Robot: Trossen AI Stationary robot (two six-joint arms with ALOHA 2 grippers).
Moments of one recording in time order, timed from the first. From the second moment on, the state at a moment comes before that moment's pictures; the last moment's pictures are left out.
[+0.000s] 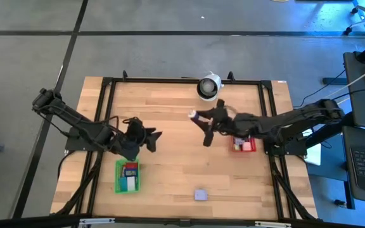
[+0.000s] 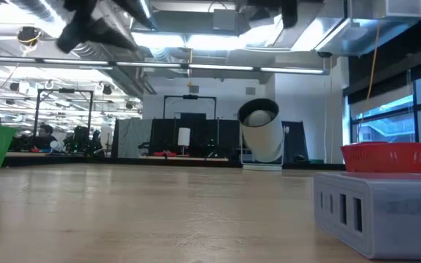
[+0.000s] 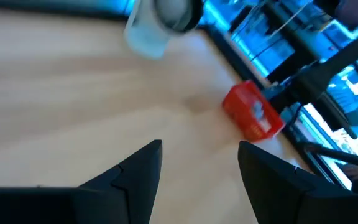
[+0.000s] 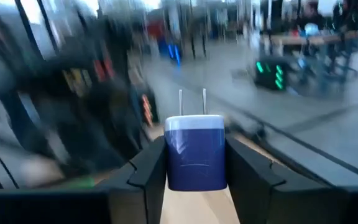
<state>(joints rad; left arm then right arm) -0.46 1.18 0.84 -0.40 -0.91 -1.30 0.21 1.32 0.87 0.39 0.52 0.14</state>
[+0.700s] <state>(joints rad) -0.39 1.18 0.84 0.01 -0.92 -0.74 0.21 1.28 0.87 0.60 0.47 0.23</state>
